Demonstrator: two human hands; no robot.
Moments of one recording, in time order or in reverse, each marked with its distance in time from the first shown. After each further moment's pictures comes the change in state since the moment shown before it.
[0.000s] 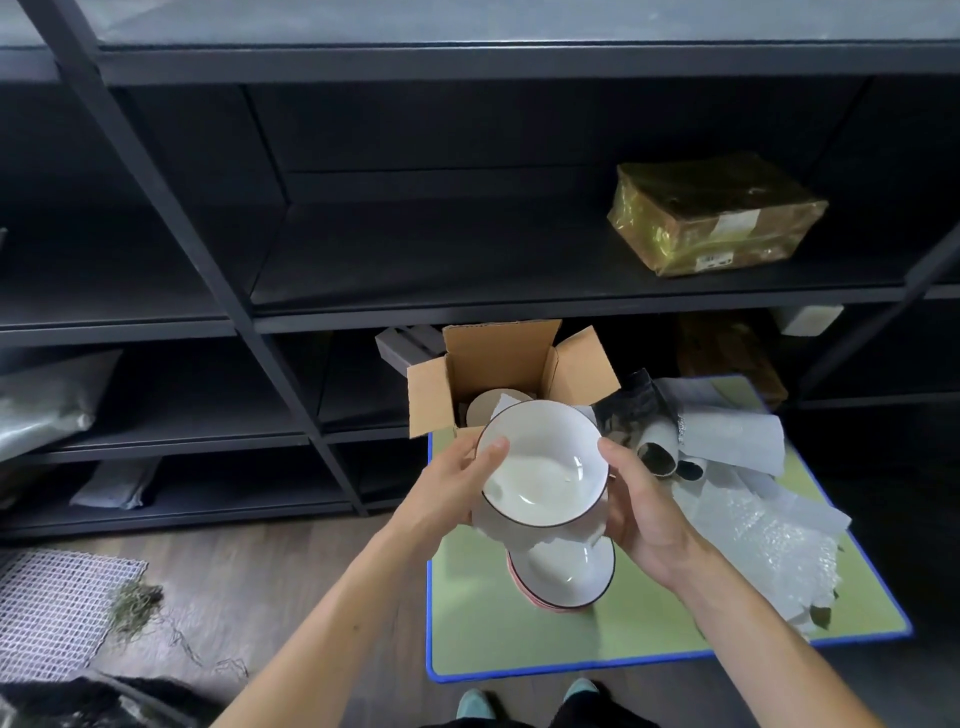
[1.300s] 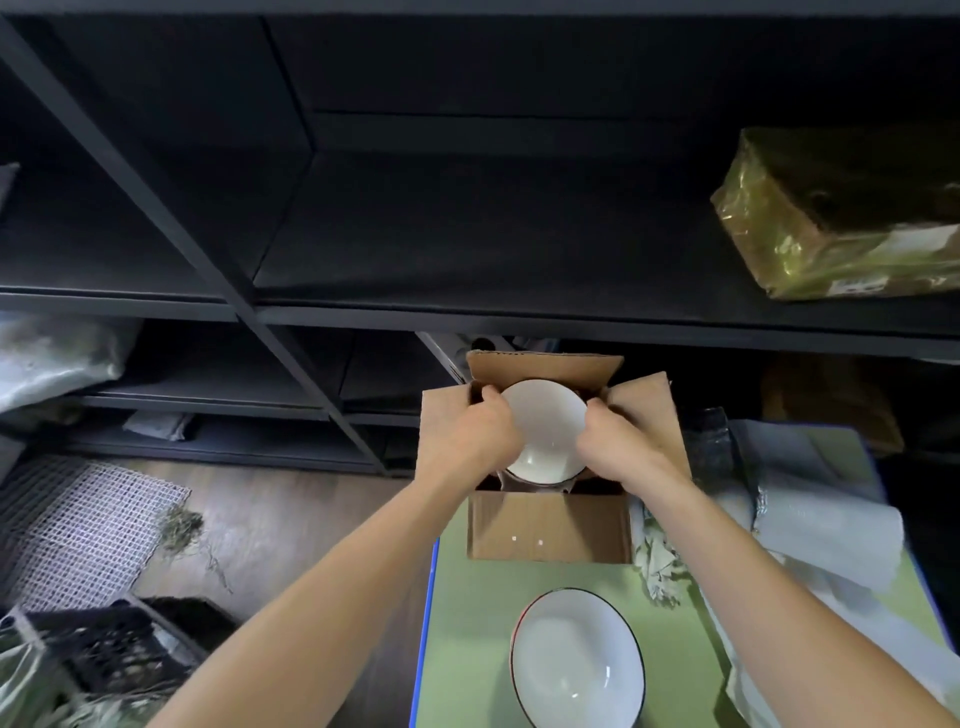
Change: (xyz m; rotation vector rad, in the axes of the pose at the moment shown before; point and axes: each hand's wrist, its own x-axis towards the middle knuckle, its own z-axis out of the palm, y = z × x) left_hand 0.182 0.031 -0.020 0.794 0.425 -0.219; right_hand 0.224 -0.055 0.013 -1.242 0.116 0.201
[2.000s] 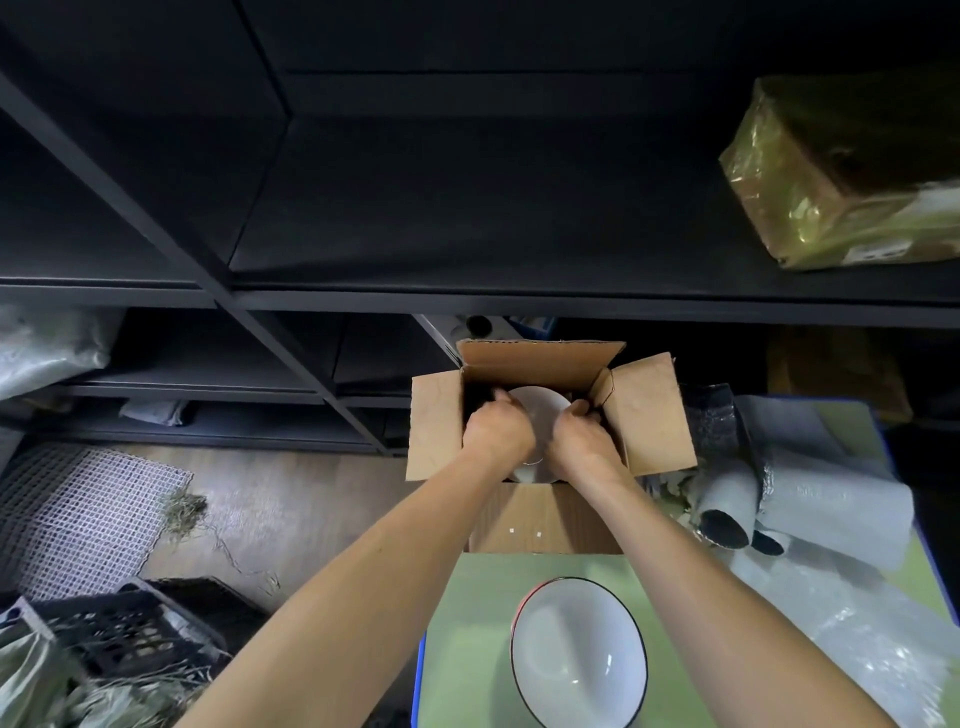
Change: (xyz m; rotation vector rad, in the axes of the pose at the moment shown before) left_hand 0.023 0.019 0.044 0.324 -0.317 0.051; right_hand 0.020 -0.005 0.050 -0.313 0.035 0.058
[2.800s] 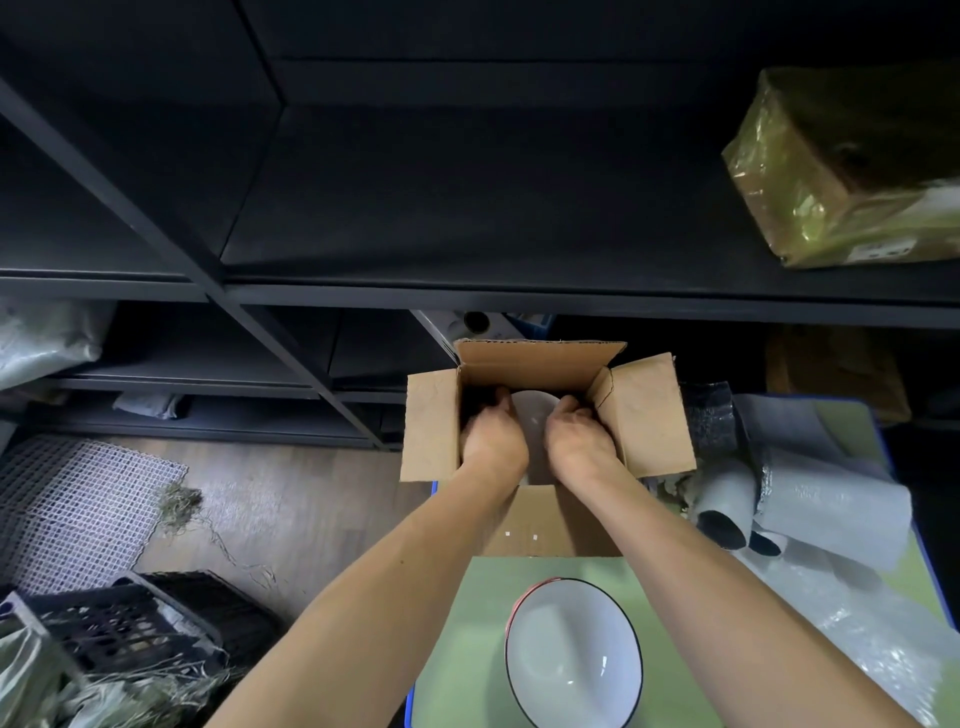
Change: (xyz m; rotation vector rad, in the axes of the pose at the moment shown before) left_hand -0.004 -0.002 0.015 0.000 0.065 -0.015; right_hand 0.015 -0.001 0.005 -0.161 -0.010 -0.018
